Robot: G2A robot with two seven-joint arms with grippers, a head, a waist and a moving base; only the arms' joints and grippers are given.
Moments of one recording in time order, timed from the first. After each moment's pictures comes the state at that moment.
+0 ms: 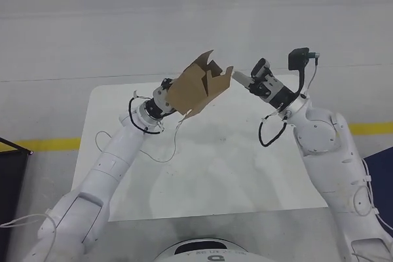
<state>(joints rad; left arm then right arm) 0.81 -1.37 -0.95 -0.85 -1.53 0.52 -1.30 -1.19 -1.11 1.33 -1.74 -0.41 -0.38 0.37</state>
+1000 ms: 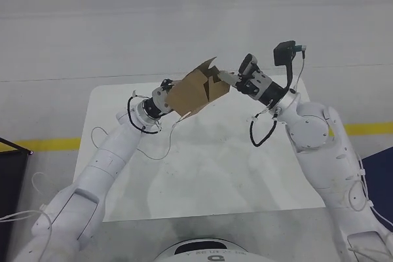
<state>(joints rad) 0.77 -1.34 -0.88 -0.82 -1.50 0.47 -1.35 -1.12 -1.13 1.27 -1.76 -0.43 -0.34 0.42</state>
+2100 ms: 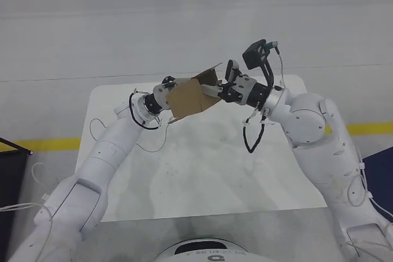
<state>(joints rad) 0.68 -1.38 -0.87 -0.67 -1.39 0.39 -1.43 -1.03 -1.13 1.19 -1.81 -0.47 -0.31 0.63</state>
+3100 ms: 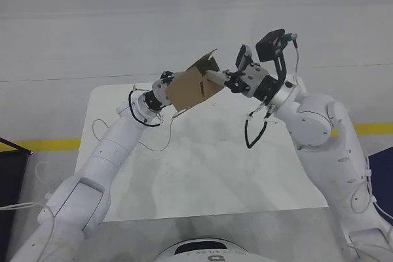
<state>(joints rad) 0.68 -1.40 -0.88 -0.67 -1.47 0.40 -1.42 -1.08 -1.13 1.26 -1.91 -0.56 -0.27 0.48</state>
